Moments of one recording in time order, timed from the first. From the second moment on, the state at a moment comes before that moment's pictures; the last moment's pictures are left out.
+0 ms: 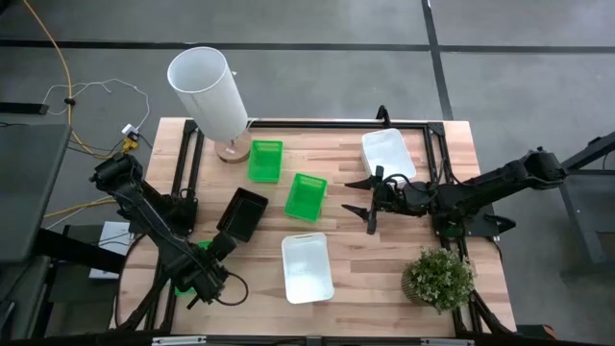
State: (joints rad) left arm -0.75 1.51 1.00 -1.17 -0.11 -0.05; right arm 0.19 1.10 0.49 0.51 0.37 -0.04
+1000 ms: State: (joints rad) left arm -0.75 1.67 0.96 -1.10 -0.08 0.10; right arm 0.19 1.10 0.49 0.50 0.37 -0.04
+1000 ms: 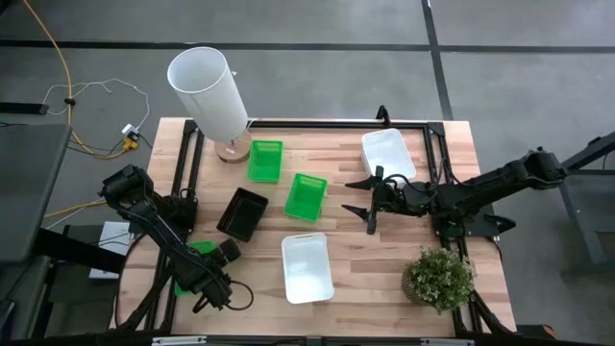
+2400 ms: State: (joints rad) left arm -0.24 0.99 0.50 0.43 -0.28 0.36; right arm 0.19 1.10 0.49 0.49 0.37 0.00
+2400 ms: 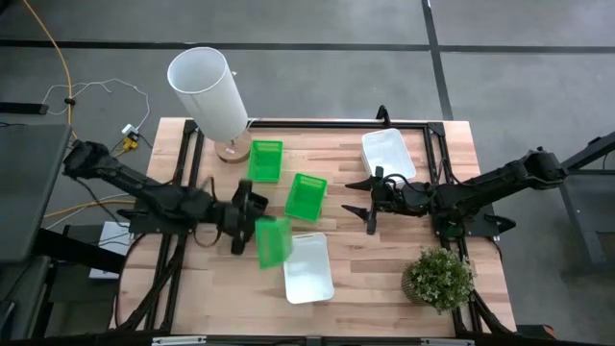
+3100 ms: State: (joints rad) left arm -0.03 1.00 0.22 0.99 -0.14 0.05; right arm 0.19 1.10 0.49 0.56 0.35 -0.05
